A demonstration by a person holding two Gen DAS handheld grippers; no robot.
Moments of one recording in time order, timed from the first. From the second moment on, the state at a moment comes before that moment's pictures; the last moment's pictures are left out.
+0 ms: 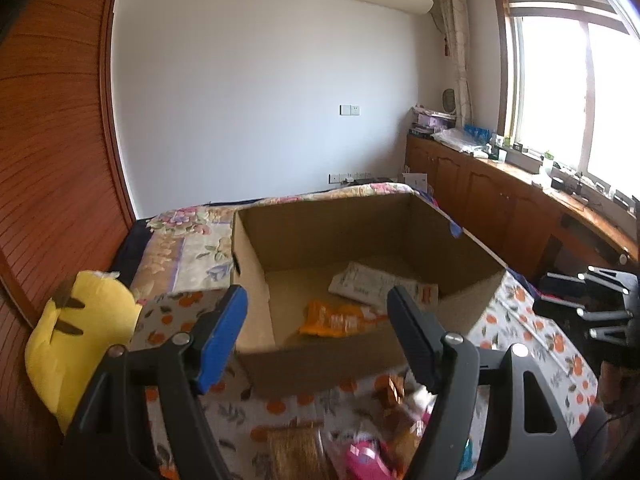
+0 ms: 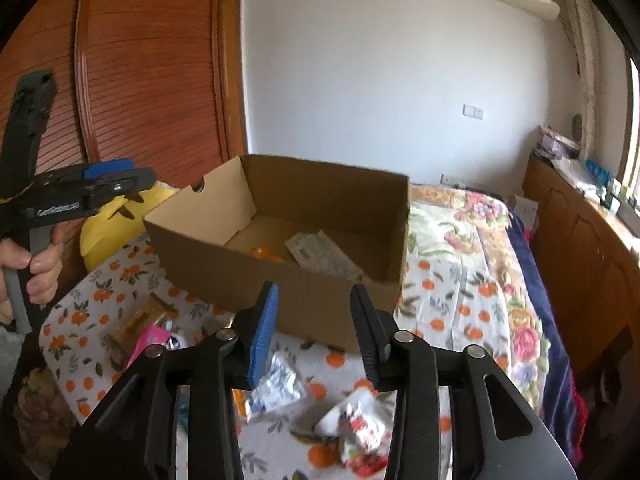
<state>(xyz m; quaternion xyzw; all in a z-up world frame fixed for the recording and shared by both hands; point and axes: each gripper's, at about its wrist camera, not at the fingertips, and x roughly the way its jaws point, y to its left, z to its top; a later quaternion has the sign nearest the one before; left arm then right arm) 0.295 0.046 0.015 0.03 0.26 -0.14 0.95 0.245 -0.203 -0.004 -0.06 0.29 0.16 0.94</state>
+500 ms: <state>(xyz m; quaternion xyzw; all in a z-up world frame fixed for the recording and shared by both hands) 0.249 0.052 -0.064 0.04 0.32 -0.14 0.93 0.244 -0.246 -0.084 -0.05 0.37 0.13 0.92</state>
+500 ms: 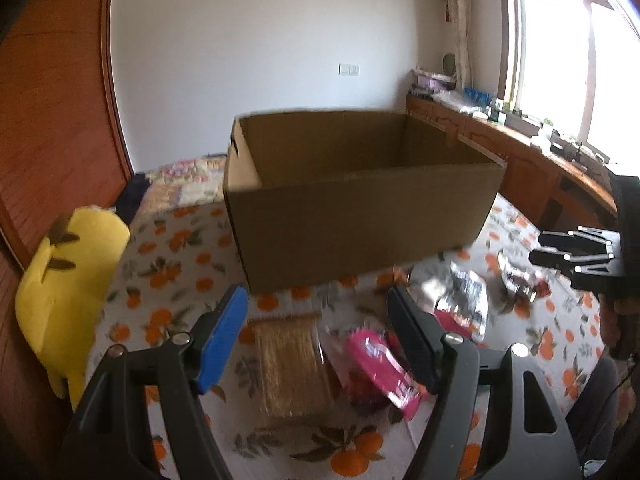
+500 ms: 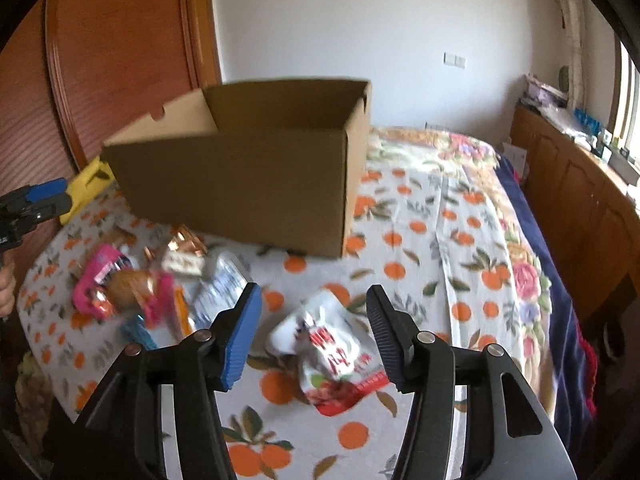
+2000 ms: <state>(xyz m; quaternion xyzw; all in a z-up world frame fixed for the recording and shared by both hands) 0.279 0.073 -0.134 0.00 0.41 -0.11 0.91 0.263 -0.248 -0.139 -0.09 0.42 0.15 0.89</state>
